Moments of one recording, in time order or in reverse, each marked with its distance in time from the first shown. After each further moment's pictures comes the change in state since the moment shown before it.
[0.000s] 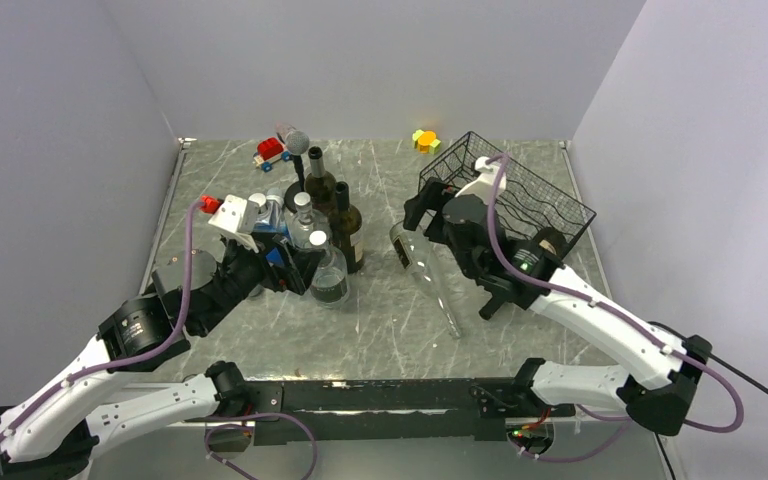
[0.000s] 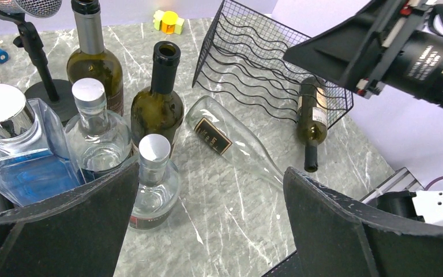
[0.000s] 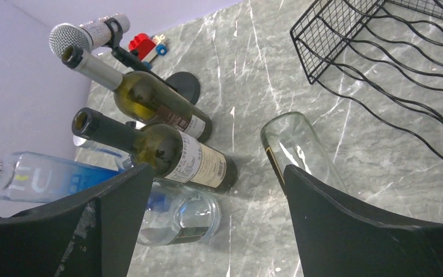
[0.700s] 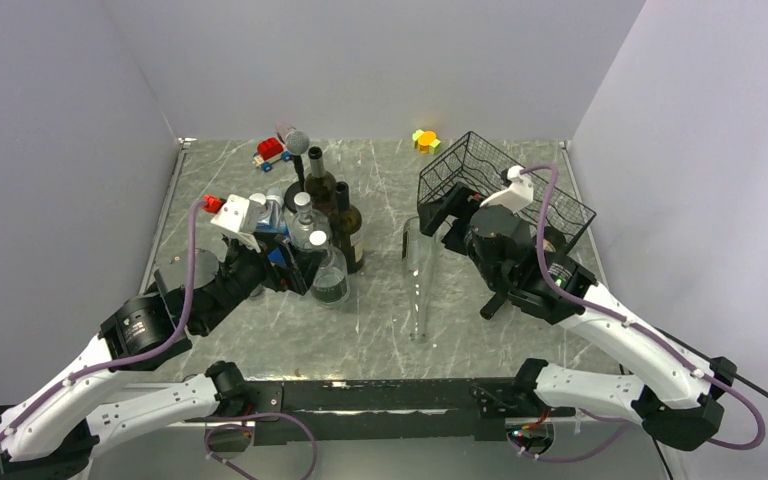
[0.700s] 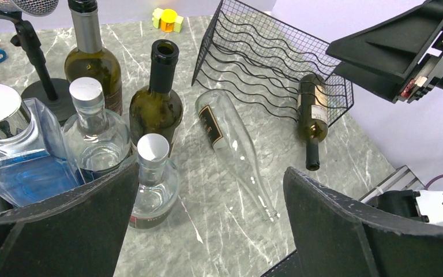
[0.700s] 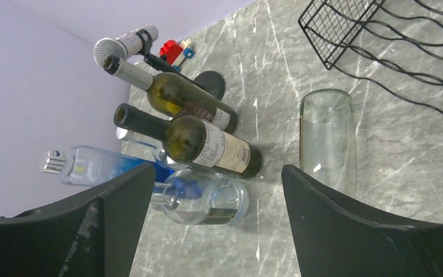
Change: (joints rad) left arm 0.000 0.008 0.000 0.000 0.004 0.000; right arm 0.010 -0.151 0.000 -0.105 -0.022 0.126
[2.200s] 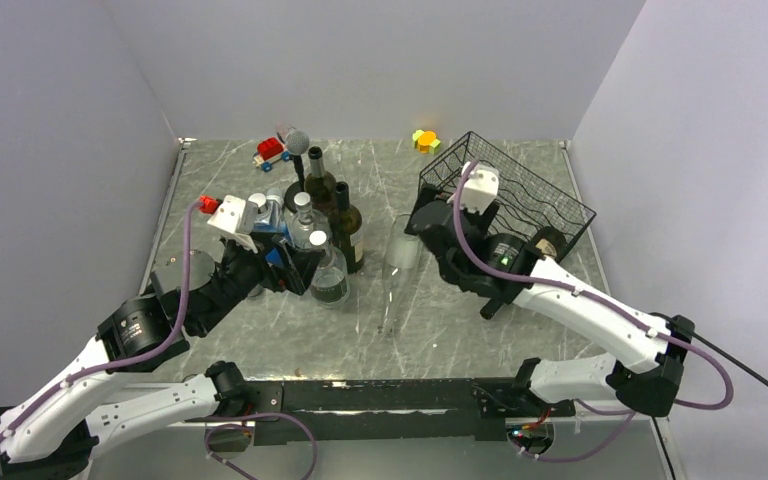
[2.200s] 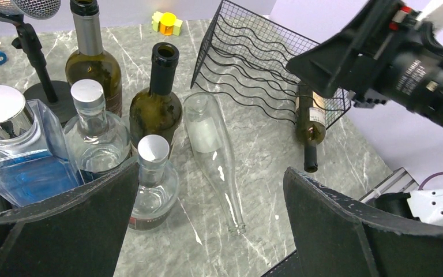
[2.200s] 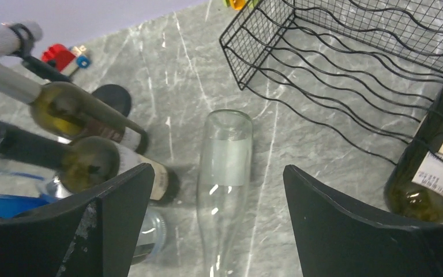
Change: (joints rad) left arm 0.000 -0.011 0.000 0.005 0.001 0.000; right arm 0.153 0.253 0.151 -0.199 0.398 0.000
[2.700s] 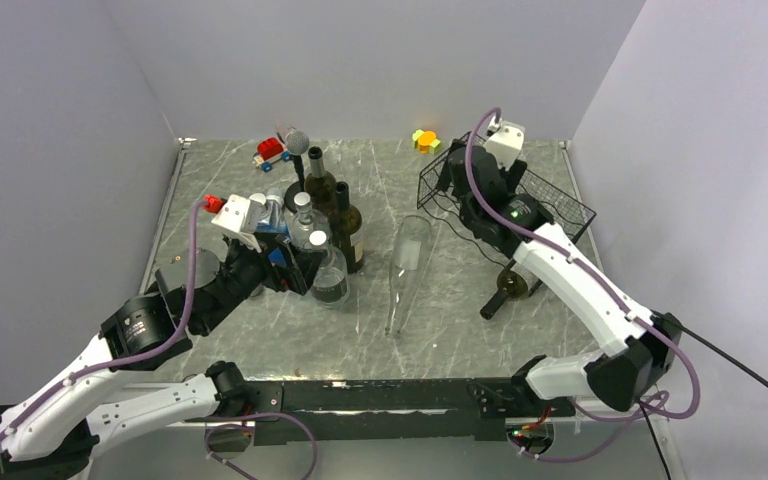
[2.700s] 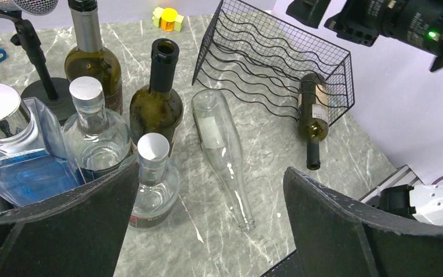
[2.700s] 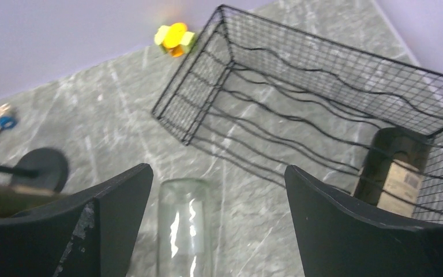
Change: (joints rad) left arm 0.000 0.011 0.000 -0.005 0.000 0.000; right arm -0.411 0.068 0.029 0.176 -0.233 -0.304
